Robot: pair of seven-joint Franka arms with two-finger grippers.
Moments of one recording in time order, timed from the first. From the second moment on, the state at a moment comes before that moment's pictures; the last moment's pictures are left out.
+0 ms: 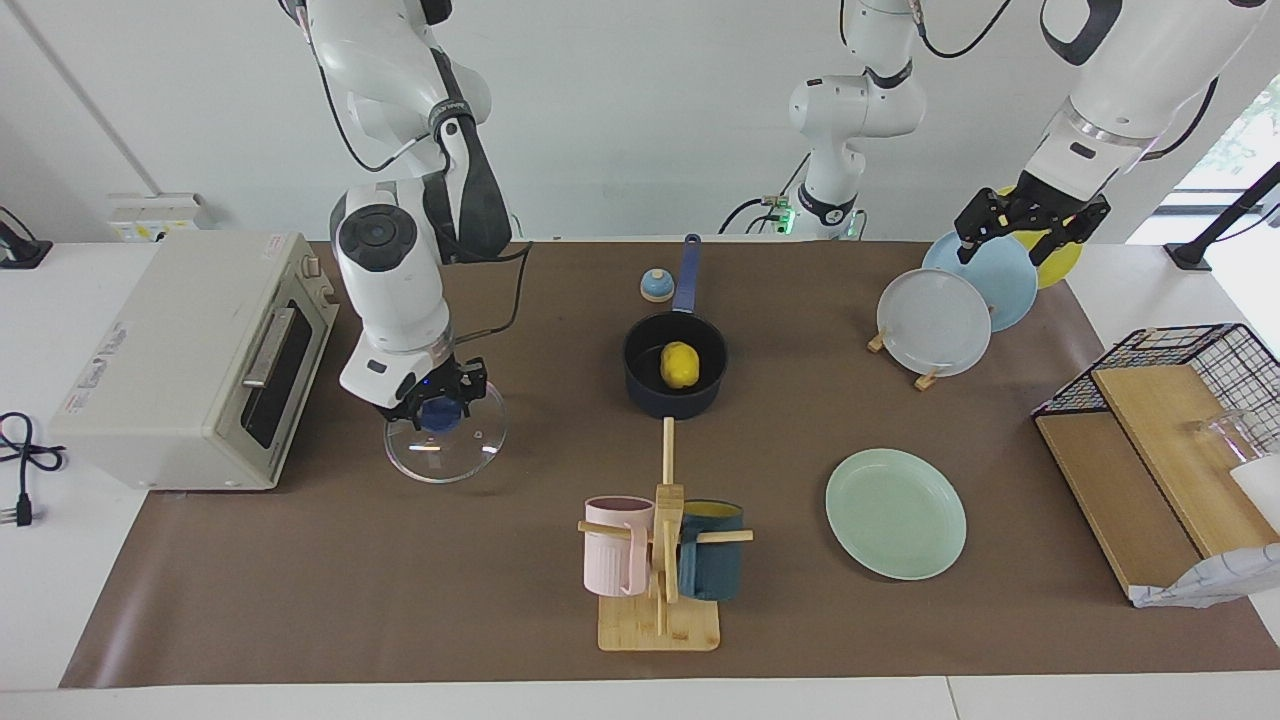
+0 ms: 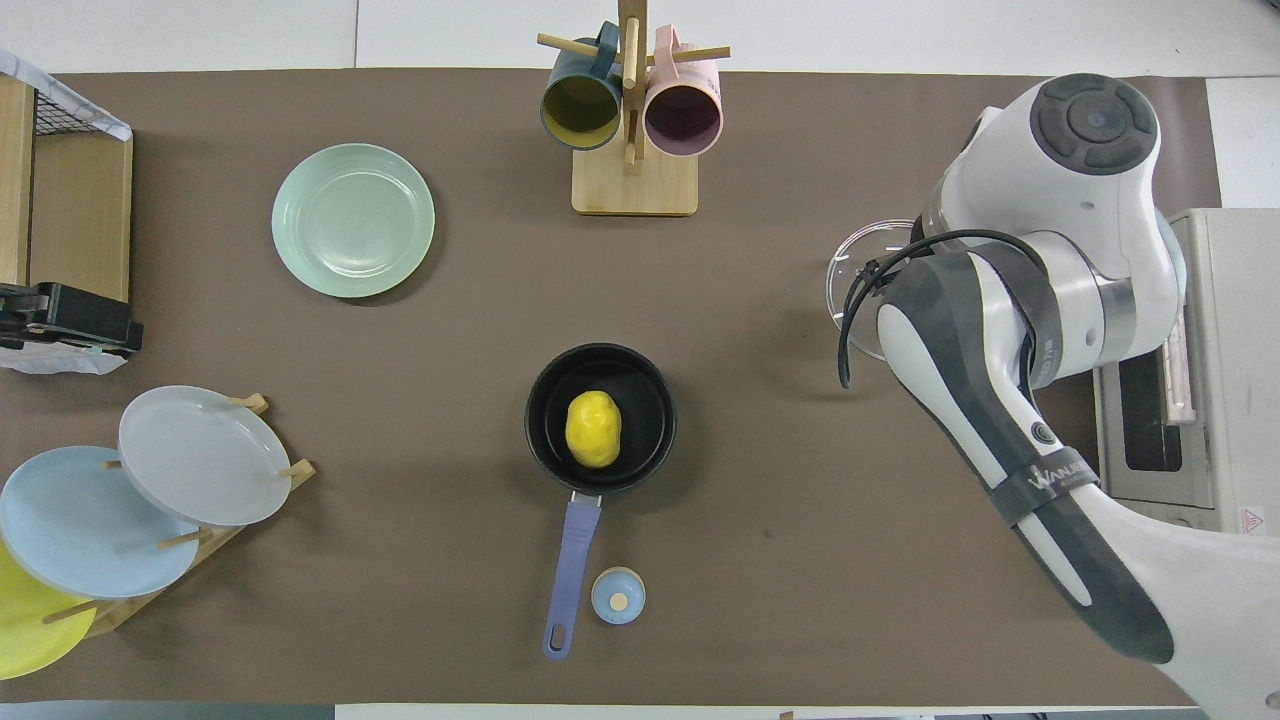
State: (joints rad) left arm -0.10 -0.05 0.05 -1.61 -0.02 1.52 0.04; right arm 0.17 0.27 0.01 -1.76 -0.07 2.02 -0.12
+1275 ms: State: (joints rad) left arm -0.62 -0.02 0.02 -1.90 -0.02 1.91 -0.51; right arm 0.04 0.22 0.01 -2.07 -0.06 2.36 -0.27
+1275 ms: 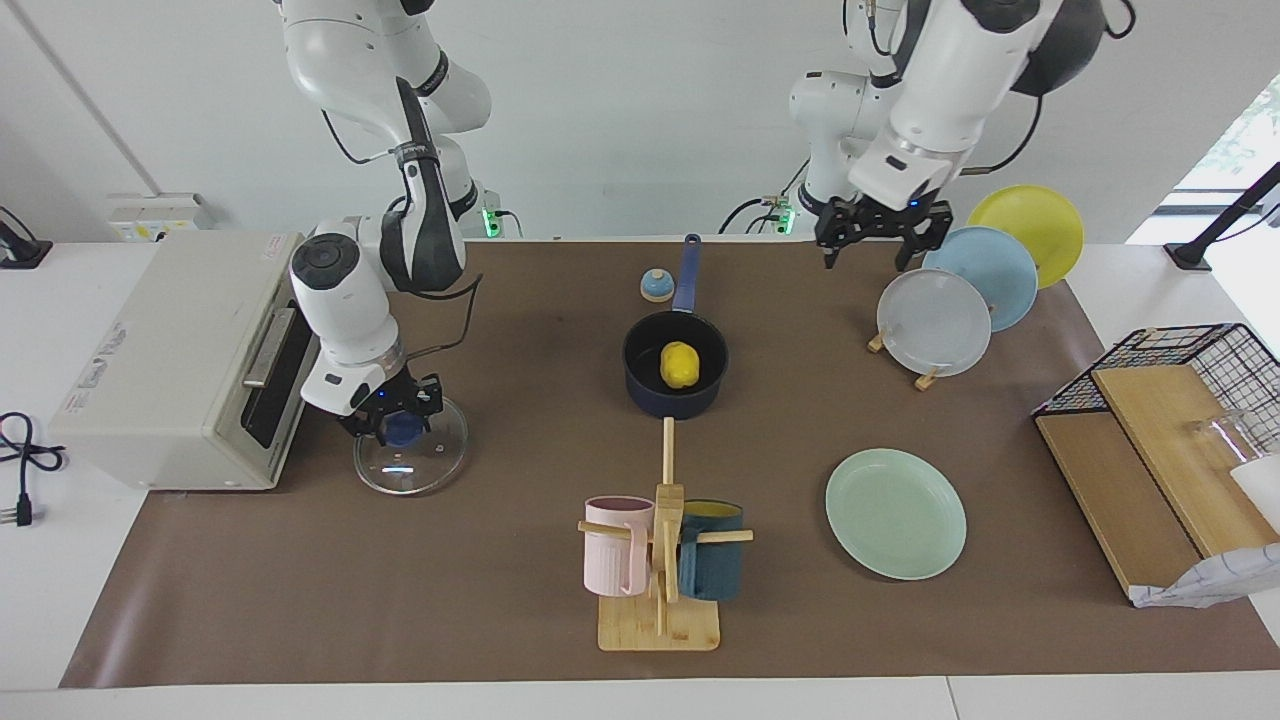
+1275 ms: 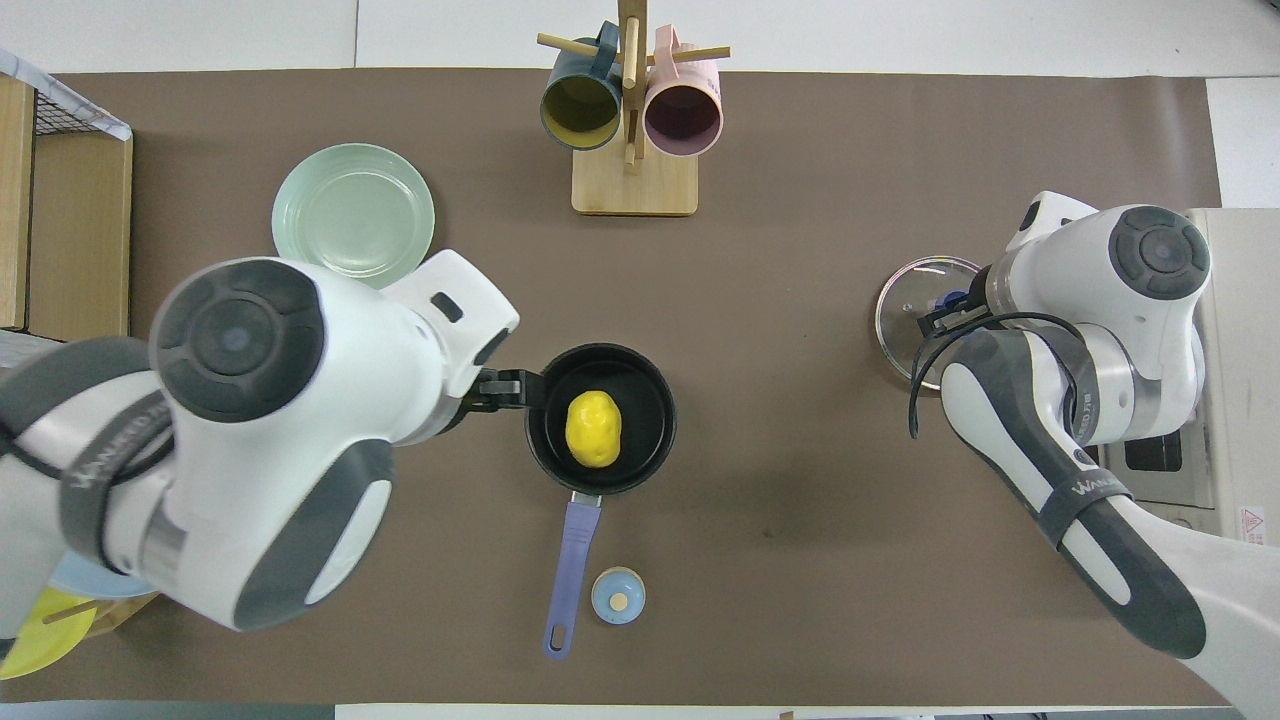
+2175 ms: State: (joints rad) left arm -0.72 0.24 0.02 -1.93 -0.02 2.21 -0.60; right arm 0.04 0.16 0.06 -1.78 -0.06 1.94 -0.21
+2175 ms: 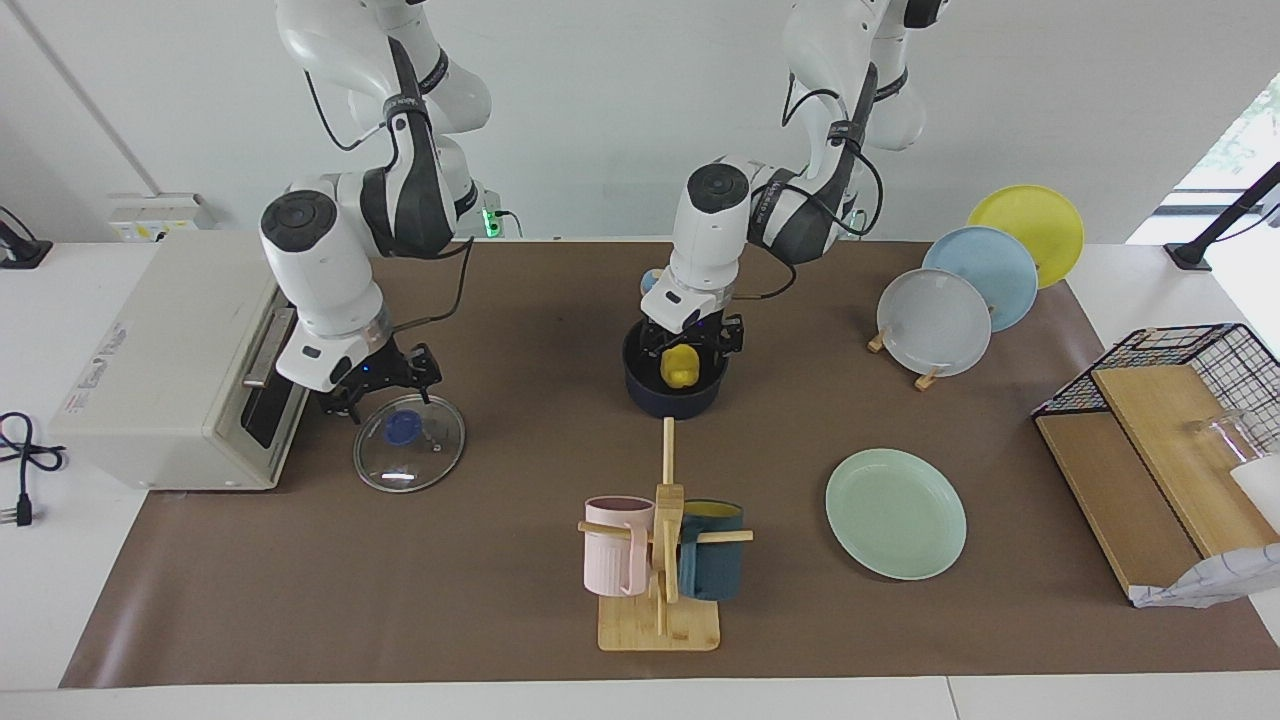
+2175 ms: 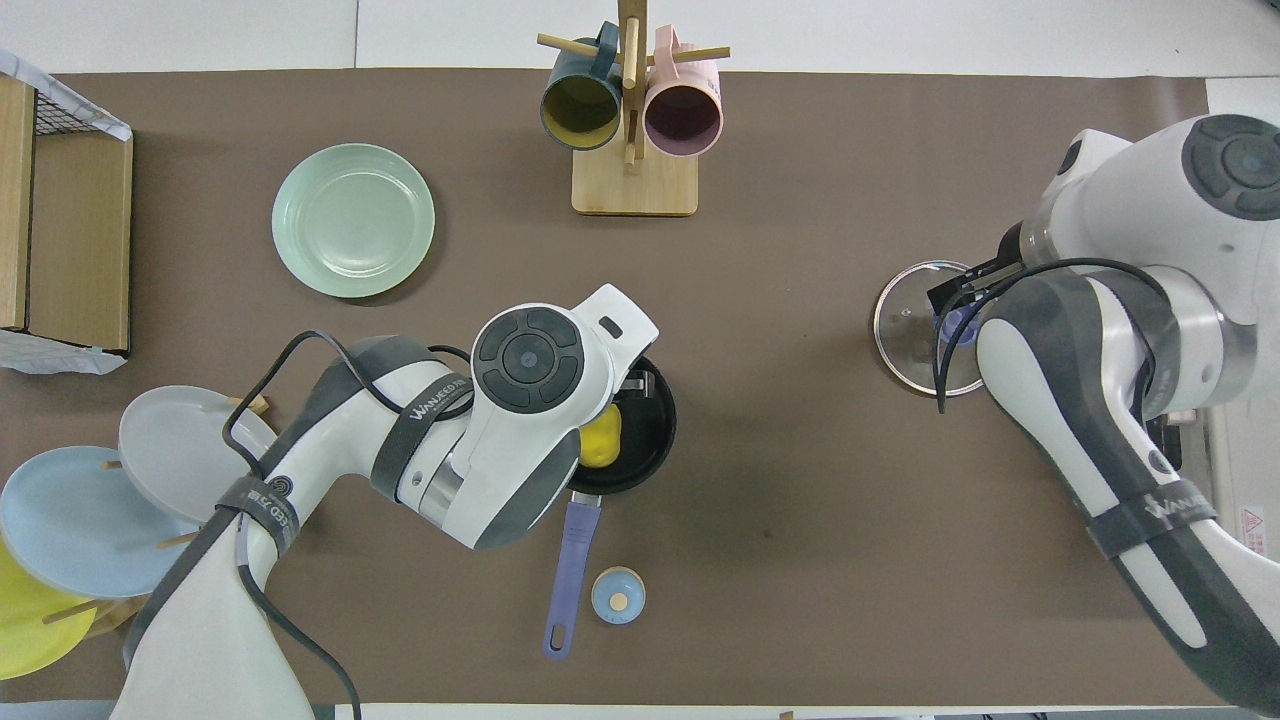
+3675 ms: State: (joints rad) left arm -0.77 0.29 0.02 -1.98 -0.02 2.25 -0.62; right arm -0.01 0.07 0.05 -1.56 -0.02 1.53 0.01
